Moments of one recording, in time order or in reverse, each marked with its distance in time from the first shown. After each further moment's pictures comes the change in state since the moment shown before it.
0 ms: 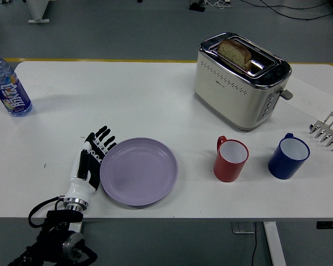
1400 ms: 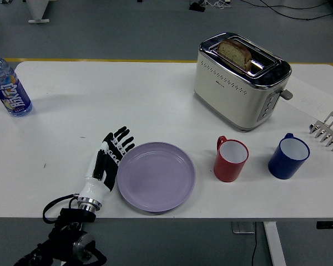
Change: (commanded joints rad) left arm -0.032 0.000 0.104 -0.012 -0.028 -0.001 -0.008; right arm 0.006 -0.001 0.010 0.000 -0.020 0.001 -0.002
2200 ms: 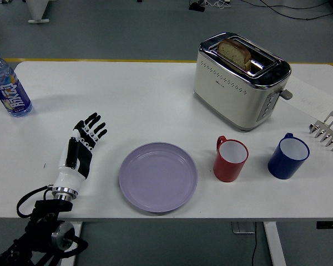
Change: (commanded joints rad) left arm 0.037 0.067 -0.235 -0.074 0.075 -0.019 0.071; right arm -0.016 -0.005 -0.006 0.001 0.009 -0.004 -0.003
